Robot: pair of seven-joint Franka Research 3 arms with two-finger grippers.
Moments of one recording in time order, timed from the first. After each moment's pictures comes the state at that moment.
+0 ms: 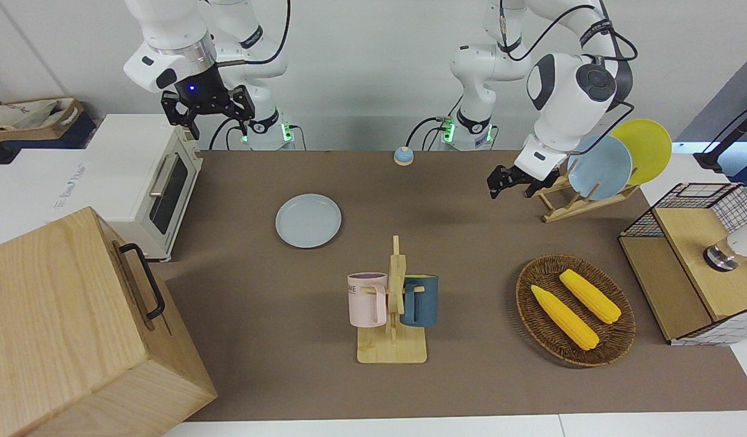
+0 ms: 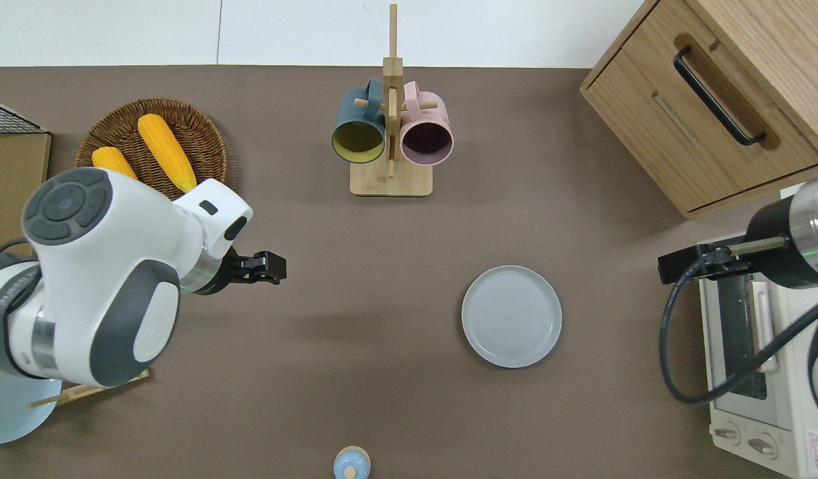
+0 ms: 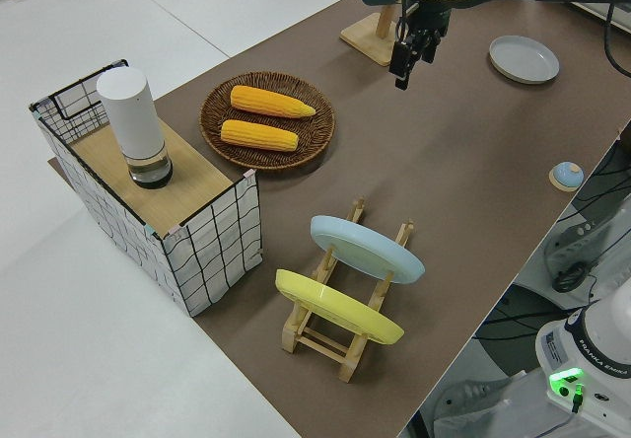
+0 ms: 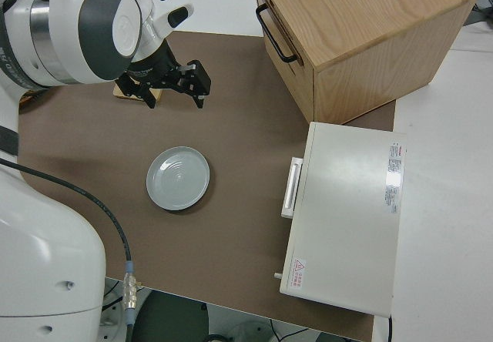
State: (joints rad) left arm -0.08 -0.02 -0.04 -1.93 -0.07 1.84 -0.13; right arm 0.03 0.00 0.09 -1.47 0.00 1.39 0.03
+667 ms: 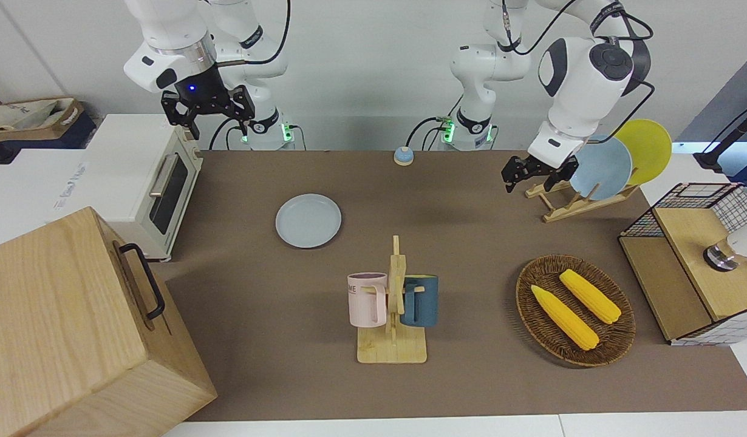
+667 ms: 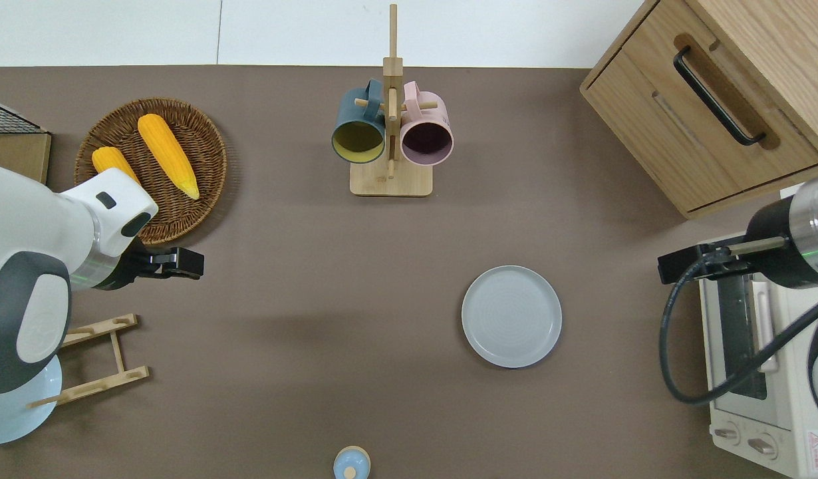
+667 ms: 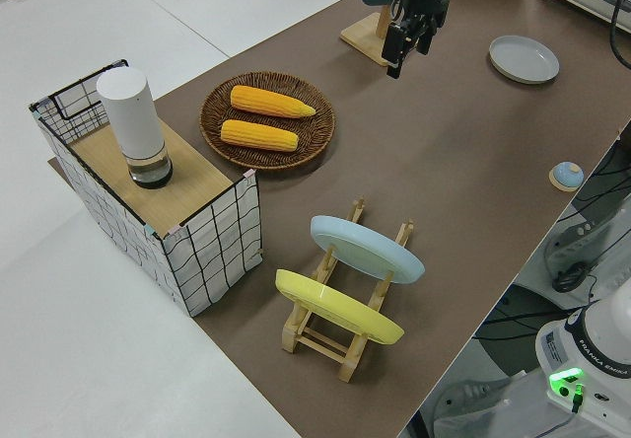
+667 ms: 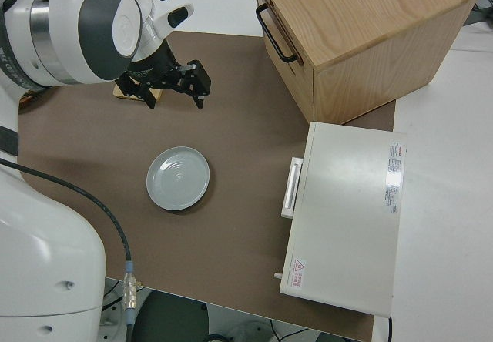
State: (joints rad) left arm -0.07 -0.03 -0.03 -1.86 -0.03 1.79 -0.09; right arm 0.03 0.00 0.09 -1.47 0.00 1.39 0.03
